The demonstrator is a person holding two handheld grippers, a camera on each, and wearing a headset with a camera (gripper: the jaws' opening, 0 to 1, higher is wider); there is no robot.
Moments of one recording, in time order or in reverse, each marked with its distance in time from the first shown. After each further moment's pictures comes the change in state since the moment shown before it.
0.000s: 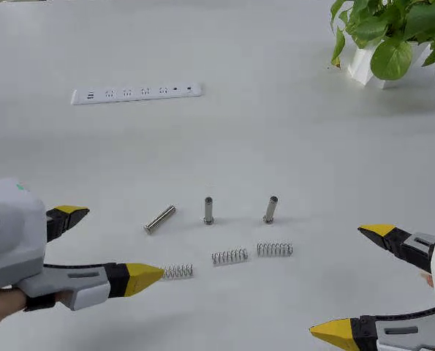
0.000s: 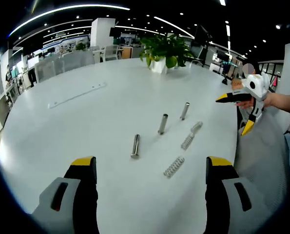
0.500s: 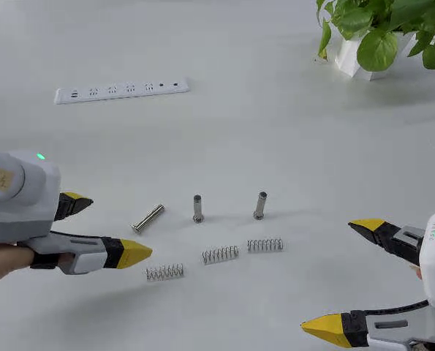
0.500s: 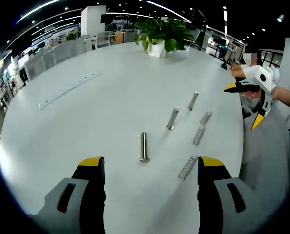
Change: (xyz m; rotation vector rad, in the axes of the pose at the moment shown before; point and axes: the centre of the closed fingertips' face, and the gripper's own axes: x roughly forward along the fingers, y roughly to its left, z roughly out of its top) left arm 0.034 0.019 -0.001 0.049 0.160 -0.039; right arm 0.000 0.002 -0.002 0.015 -0.001 -0.003
